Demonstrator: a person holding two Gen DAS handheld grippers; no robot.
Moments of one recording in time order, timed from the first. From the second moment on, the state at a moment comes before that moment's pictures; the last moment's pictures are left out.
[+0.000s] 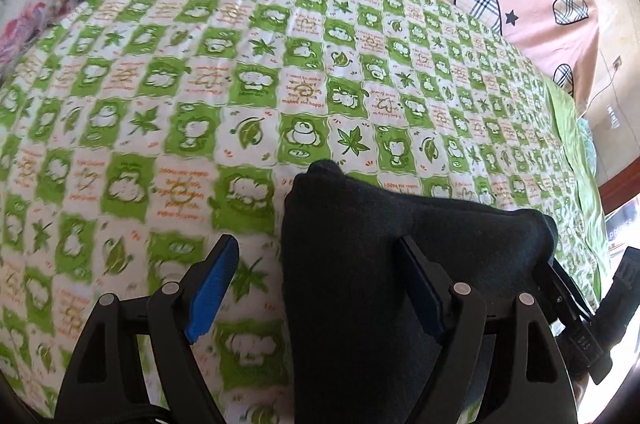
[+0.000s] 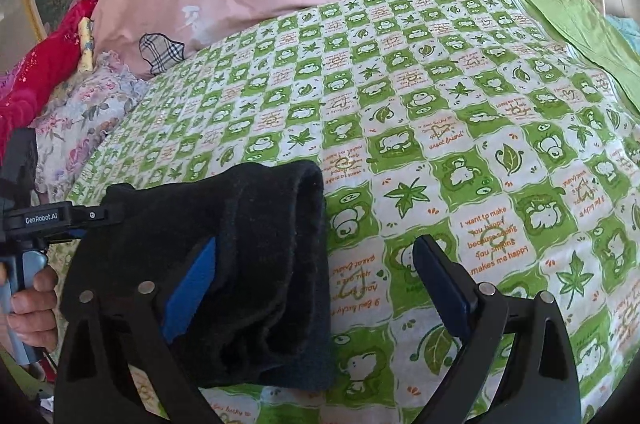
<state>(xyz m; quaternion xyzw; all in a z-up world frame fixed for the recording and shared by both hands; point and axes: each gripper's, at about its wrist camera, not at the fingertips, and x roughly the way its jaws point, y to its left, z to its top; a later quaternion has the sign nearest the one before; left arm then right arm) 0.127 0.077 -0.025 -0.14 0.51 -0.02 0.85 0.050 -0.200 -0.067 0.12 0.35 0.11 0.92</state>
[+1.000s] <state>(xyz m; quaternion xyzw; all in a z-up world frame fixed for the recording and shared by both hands) 0.081 0.080 -0.039 -0.14 0.52 -0.02 0.84 0.049 -0.195 -0.094 0.18 0.40 0.21 0.87</state>
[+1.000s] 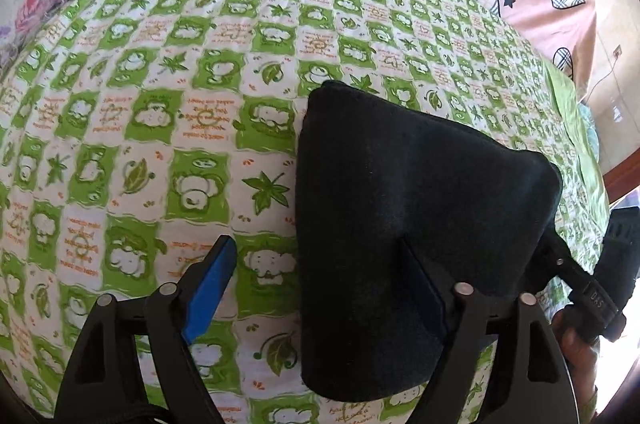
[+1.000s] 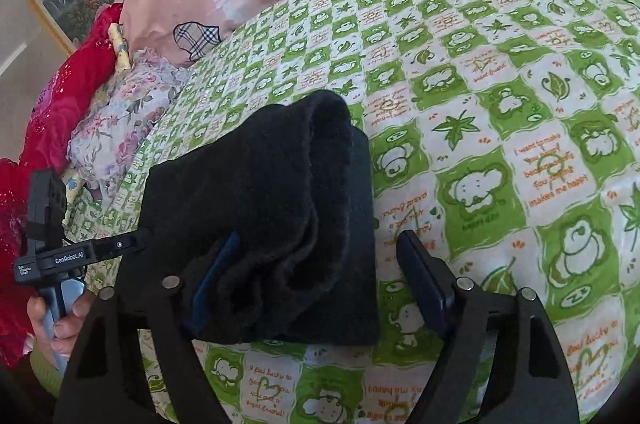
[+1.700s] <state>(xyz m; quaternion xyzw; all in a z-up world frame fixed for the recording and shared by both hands) 0.058 0.082 0.025 -0.14 0.44 -0.05 0.88 0.035 -0.175 -0.055 0.22 0.36 0.28 0.86</state>
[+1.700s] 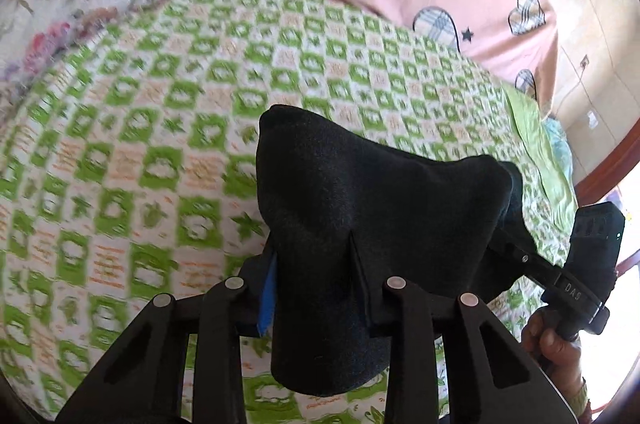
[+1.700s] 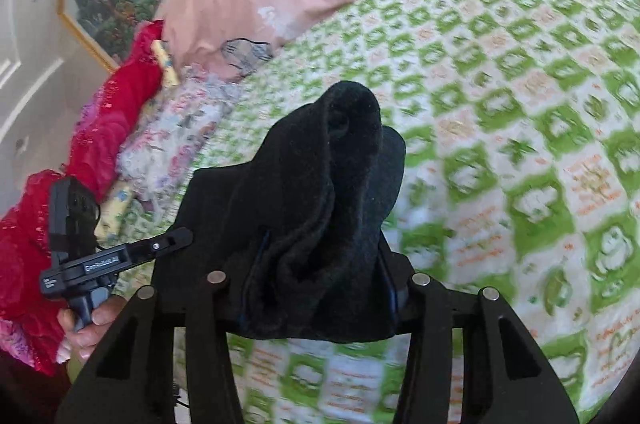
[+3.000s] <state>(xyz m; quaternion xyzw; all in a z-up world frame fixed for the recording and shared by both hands) 0.086 0.183 -0.013 -0.15 0.44 0.06 0.88 0.122 -0.075 -0.070 0.14 0.39 0.30 0.86</state>
